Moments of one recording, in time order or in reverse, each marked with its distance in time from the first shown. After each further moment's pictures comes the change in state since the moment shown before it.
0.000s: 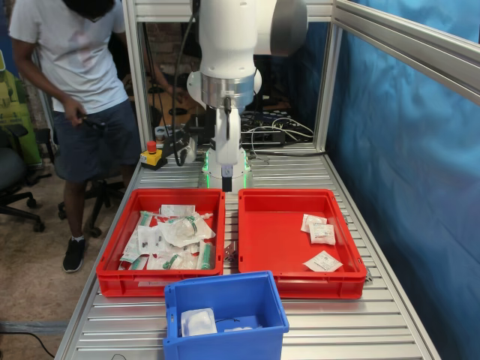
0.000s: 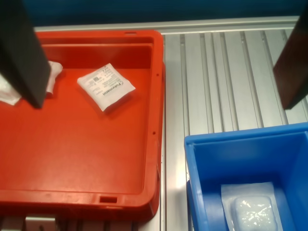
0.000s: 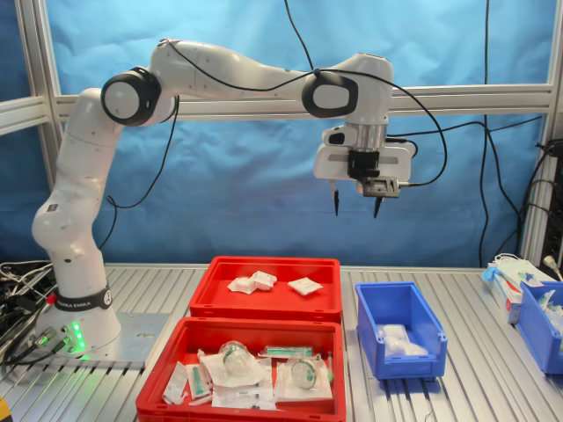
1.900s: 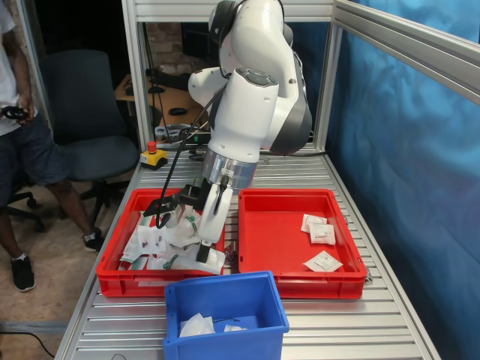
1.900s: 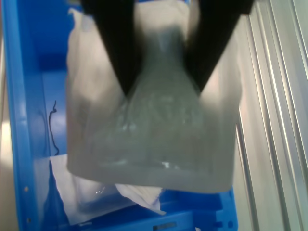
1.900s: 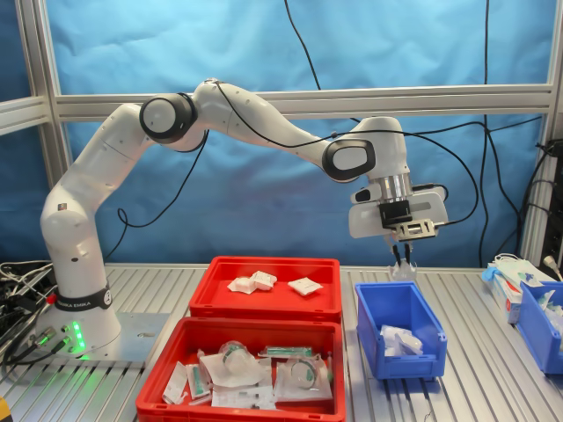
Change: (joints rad) arm 0.221 0.300 -0.315 -0.004 0.000 0.475 0.146
